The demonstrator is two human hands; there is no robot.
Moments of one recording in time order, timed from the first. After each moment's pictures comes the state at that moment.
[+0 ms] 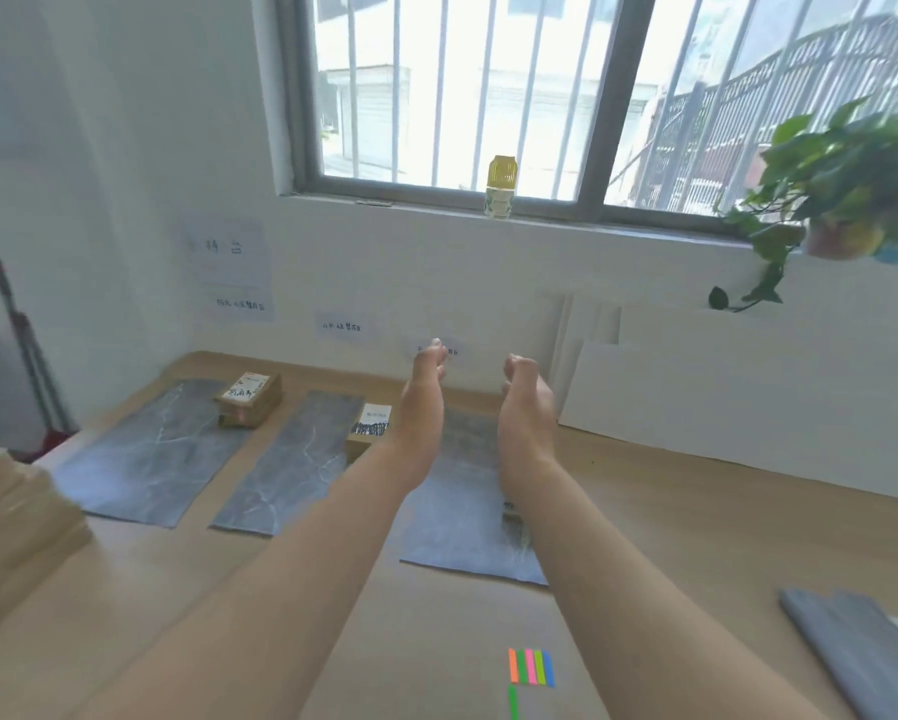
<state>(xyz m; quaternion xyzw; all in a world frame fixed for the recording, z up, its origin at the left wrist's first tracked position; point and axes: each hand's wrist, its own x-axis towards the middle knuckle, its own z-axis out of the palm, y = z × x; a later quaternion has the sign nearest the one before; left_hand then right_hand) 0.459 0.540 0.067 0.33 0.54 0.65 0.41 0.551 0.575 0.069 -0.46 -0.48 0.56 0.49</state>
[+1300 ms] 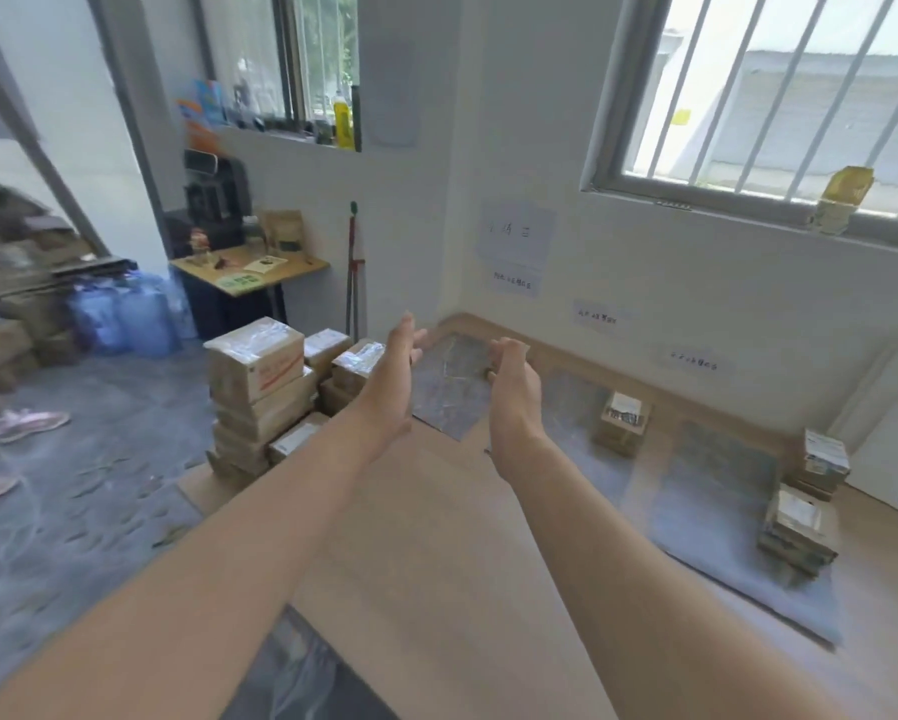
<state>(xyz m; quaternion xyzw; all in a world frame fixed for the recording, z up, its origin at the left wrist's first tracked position) 0.195 0.179 0.062 0.22 0.66 0.67 0.26 0.283 0.269 0.067 -0.34 -0.55 0.70 0.29</state>
